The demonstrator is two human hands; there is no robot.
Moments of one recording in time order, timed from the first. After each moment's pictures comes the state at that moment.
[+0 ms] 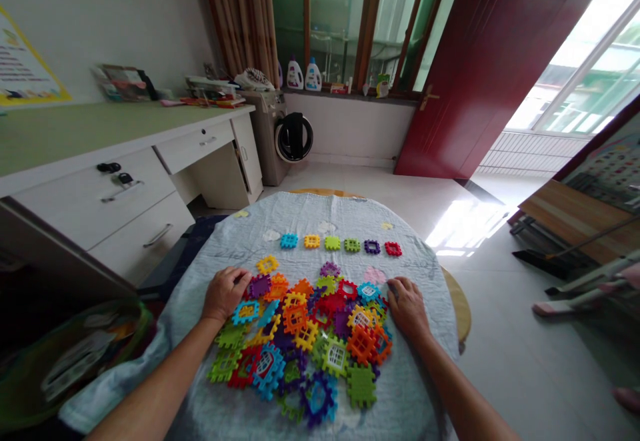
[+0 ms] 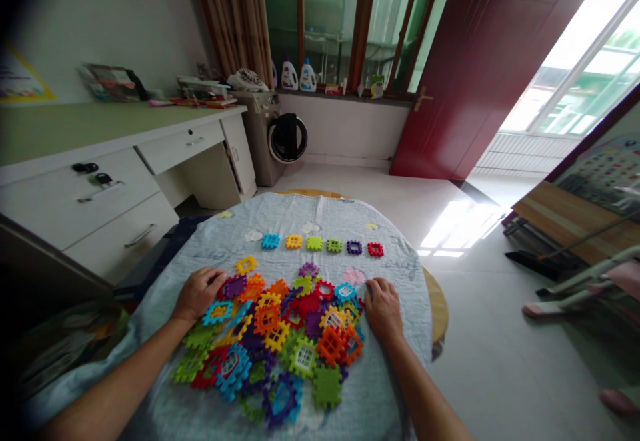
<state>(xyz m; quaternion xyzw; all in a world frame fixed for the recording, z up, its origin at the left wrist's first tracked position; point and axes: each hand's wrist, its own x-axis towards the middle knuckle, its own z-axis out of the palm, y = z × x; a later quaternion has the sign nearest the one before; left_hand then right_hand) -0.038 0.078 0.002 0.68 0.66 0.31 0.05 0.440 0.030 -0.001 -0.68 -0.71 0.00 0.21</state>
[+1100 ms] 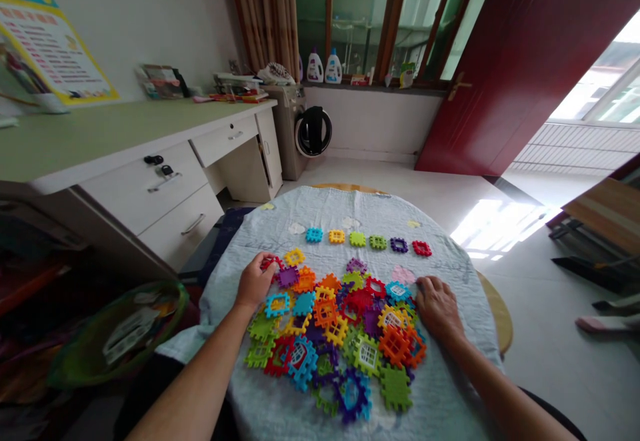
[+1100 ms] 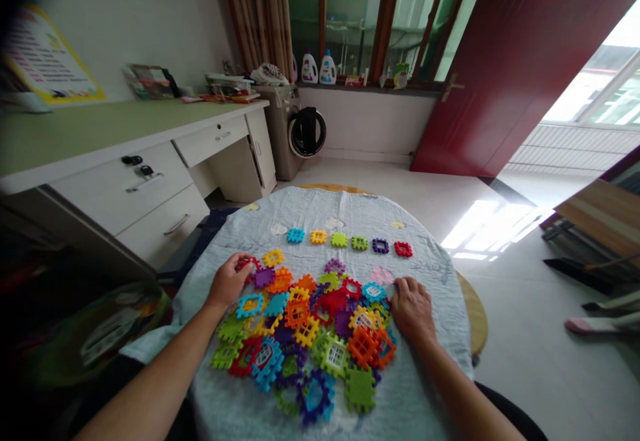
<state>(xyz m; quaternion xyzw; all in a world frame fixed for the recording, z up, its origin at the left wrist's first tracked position) -0.026 0.074 0.016 0.55 0.68 0.44 0.21 0.429 0.032 0.005 -0.69 -0.71 -0.07 0.14</state>
